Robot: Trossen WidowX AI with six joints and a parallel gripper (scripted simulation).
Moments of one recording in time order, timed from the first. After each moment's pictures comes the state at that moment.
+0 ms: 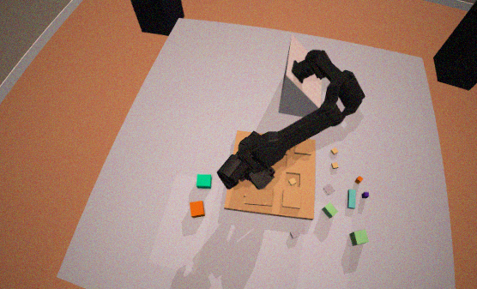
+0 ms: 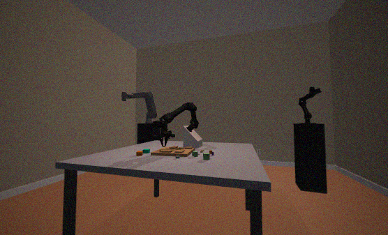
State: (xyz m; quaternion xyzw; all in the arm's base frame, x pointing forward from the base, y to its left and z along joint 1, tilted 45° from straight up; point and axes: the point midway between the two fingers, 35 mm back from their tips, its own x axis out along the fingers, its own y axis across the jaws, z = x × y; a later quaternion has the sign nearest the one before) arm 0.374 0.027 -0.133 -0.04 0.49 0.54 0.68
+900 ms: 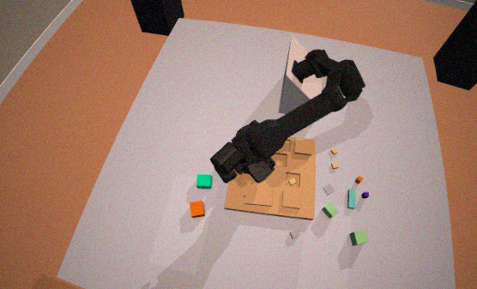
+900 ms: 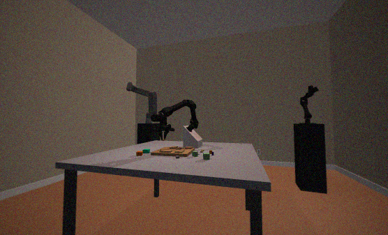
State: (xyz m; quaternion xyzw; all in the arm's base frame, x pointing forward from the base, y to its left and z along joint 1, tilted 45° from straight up) arm 0.377 -0.015 -0.100 -0.05 0.49 0.54 0.68
